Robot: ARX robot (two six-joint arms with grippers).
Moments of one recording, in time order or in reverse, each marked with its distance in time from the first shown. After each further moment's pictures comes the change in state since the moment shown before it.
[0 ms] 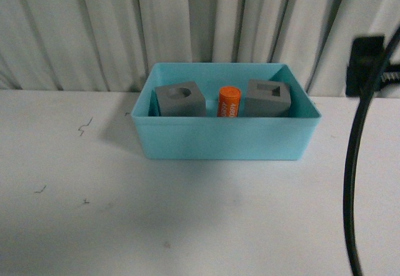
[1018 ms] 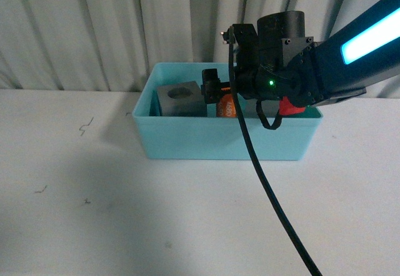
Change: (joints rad) left arm 0.000 0.000 0.000 0.000 0.000 0.000; right arm 0.124 0.914 1.177 -0.374 -0.335 0.019
